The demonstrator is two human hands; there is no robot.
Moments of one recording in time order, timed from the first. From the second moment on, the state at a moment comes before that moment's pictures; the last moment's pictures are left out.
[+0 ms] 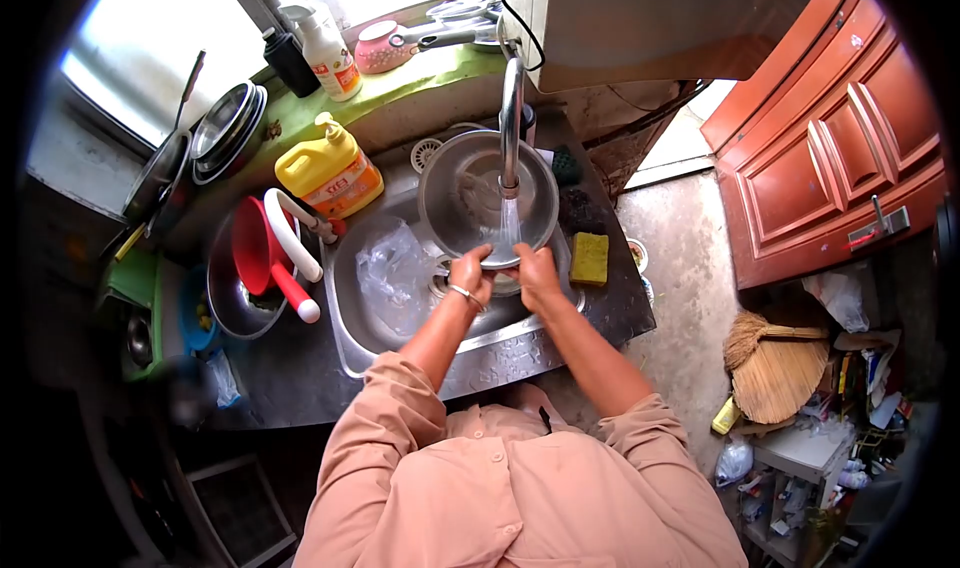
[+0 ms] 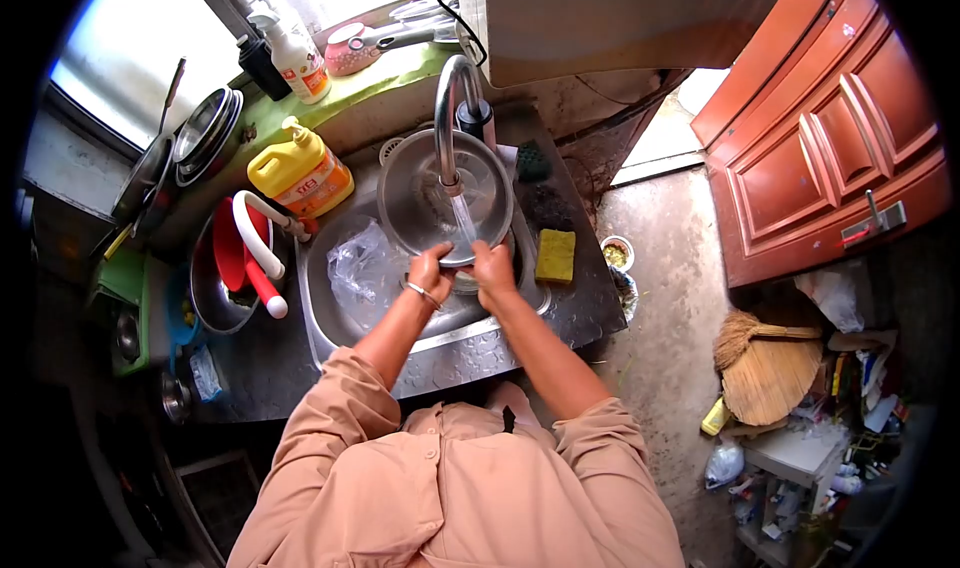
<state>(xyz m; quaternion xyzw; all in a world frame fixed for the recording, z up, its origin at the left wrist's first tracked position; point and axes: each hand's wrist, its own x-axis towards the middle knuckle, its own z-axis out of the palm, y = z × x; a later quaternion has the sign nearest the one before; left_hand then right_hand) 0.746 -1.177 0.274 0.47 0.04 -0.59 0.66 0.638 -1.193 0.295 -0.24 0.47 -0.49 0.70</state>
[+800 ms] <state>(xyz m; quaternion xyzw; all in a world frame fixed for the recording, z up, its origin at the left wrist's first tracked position) 0.800 -1.146 0.250 0.50 -0.04 -0.63 0.59 0.629 -1.205 0.259 -0.43 0.53 -0.42 0.60</state>
